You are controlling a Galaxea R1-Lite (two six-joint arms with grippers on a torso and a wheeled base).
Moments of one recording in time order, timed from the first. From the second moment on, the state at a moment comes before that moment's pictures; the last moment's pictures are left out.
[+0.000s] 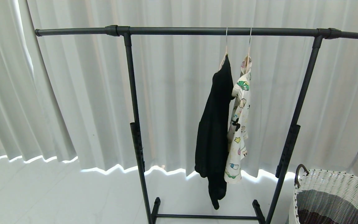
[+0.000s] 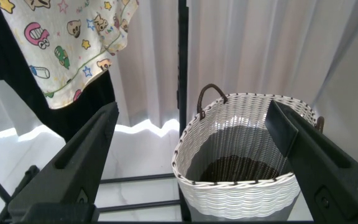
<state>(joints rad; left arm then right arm) -0.01 0.00 0.00 0.00 0.00 0.00 0.01 0.00 0.00 0.01 -0.05 0.05</state>
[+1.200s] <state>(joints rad) -0.01 0.00 0.00 0.00 0.00 0.00 0.01 0.00 0.00 0.01 -0.05 0.05</state>
